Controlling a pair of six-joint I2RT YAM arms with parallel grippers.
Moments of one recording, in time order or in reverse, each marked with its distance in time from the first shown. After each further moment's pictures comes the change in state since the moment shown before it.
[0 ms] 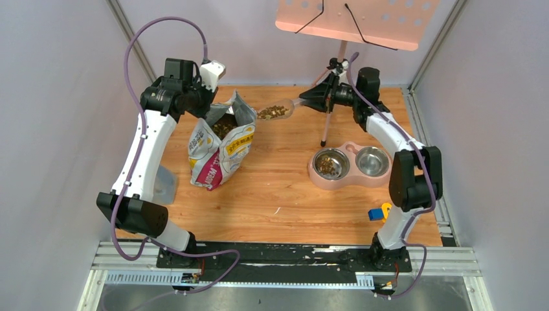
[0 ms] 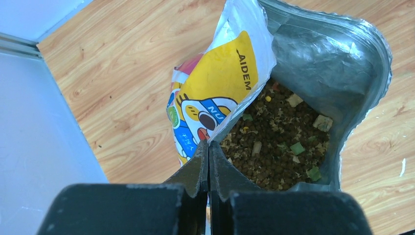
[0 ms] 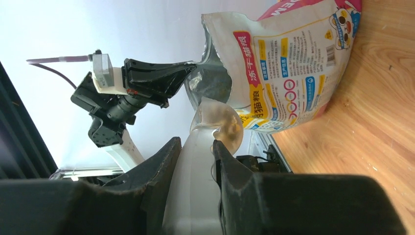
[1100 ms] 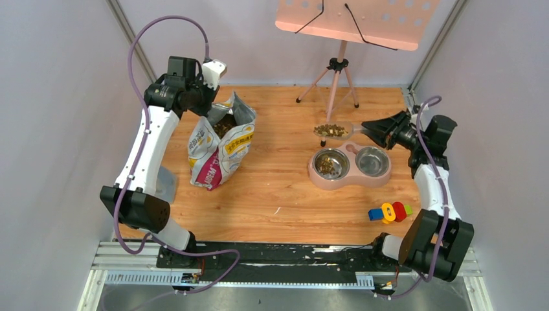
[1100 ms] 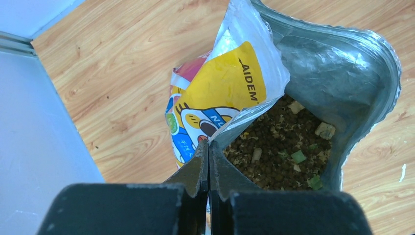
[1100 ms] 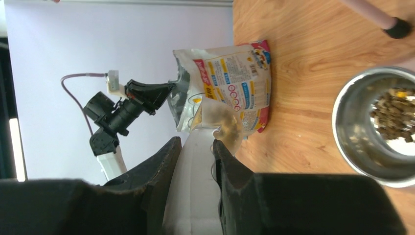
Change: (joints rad) left arm 0.000 0.041 0.018 0.008 -0.006 -0.010; right arm -0.504 -0.584 -0.592 -0.098 -0.064 -0.154
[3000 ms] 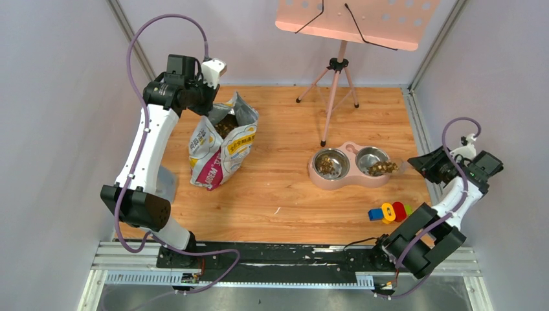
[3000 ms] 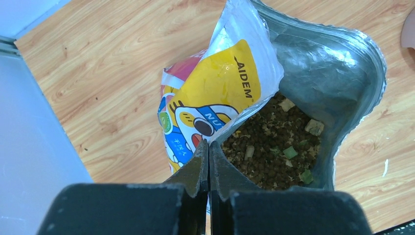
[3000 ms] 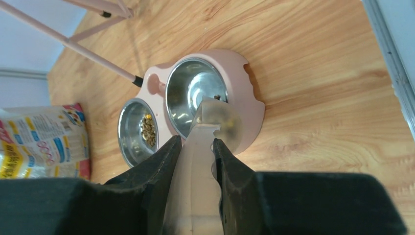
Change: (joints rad) left arm 0.000 0.016 0.038 -0.035 0.040 -0.024; right arm -0.575 -0.021 0.006 -0.691 0.232 -1.147
